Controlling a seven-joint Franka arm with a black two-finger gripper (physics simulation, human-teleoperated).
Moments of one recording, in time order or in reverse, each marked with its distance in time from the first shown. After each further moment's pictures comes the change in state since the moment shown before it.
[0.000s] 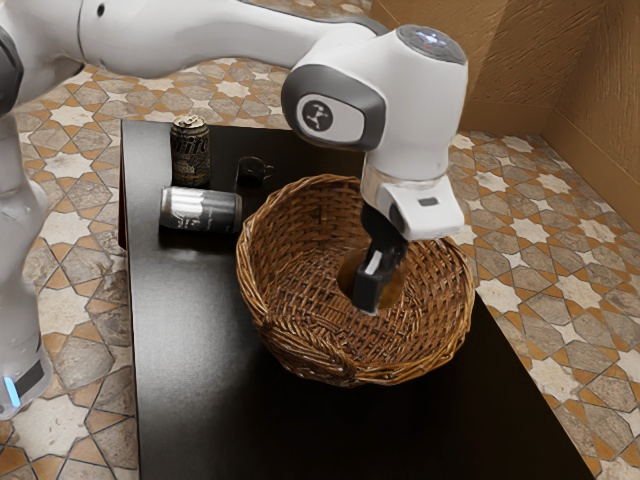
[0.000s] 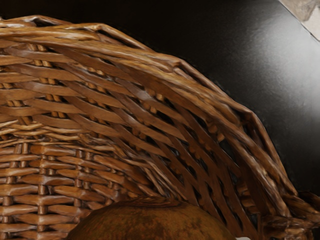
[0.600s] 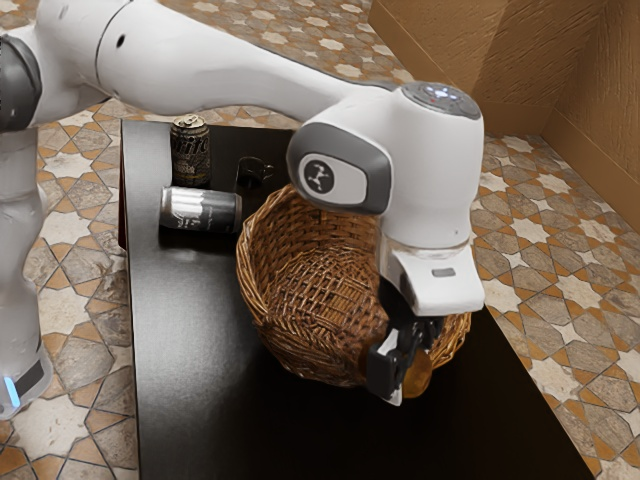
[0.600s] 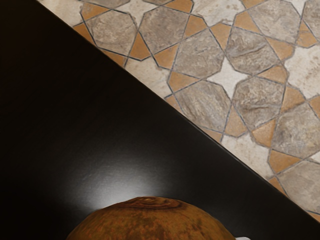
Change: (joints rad) arm 0.009 0.133 -0.221 0.085 -0.025 0.149 0.004
